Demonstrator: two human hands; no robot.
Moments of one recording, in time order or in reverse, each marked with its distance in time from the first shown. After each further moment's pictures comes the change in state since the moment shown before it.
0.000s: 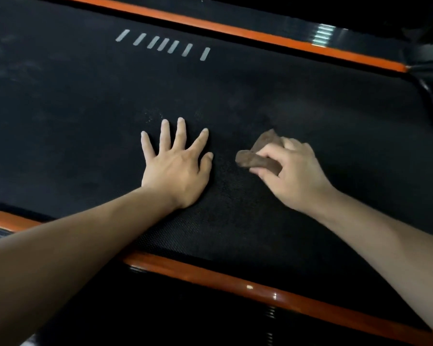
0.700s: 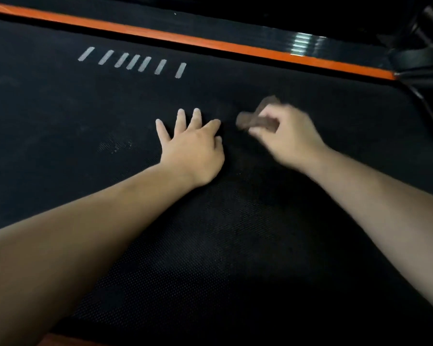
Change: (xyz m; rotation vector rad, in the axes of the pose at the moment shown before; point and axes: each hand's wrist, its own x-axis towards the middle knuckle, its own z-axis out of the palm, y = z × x) left_hand 0.103 0.050 -0.013 -0.126 -0.014 0.072; right_hand 0.109 0.067 -0.011 -0.003 0.140 0.210
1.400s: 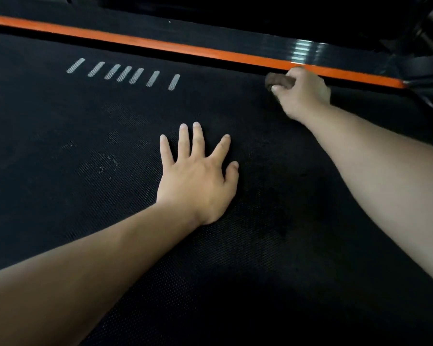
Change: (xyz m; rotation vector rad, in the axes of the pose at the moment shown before) left_hand -0.002 0.012 0.022 0.136 0.056 0.060; right_hand 0.112 0.052 -0.005 -0.127 0.186 0.219
